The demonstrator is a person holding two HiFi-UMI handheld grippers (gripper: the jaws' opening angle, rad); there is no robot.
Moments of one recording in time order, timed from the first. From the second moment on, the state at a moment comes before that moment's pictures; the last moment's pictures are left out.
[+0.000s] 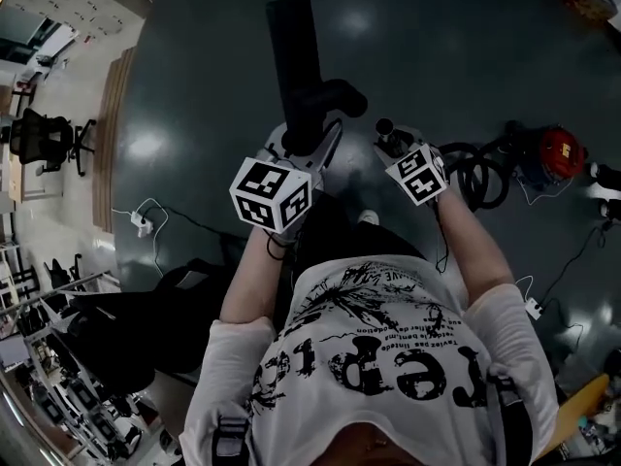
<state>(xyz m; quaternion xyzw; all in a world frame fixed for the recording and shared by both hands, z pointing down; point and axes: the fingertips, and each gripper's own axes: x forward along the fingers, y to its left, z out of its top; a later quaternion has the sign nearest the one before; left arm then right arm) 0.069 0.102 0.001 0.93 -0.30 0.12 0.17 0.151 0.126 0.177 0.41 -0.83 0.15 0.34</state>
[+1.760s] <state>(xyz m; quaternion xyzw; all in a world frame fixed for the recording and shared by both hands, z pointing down) -0.135 -0.186 0.887 0.80 -0.38 0.15 0.43 0.013 -0.164 0.883 0.28 -0.80 0.20 0.48</state>
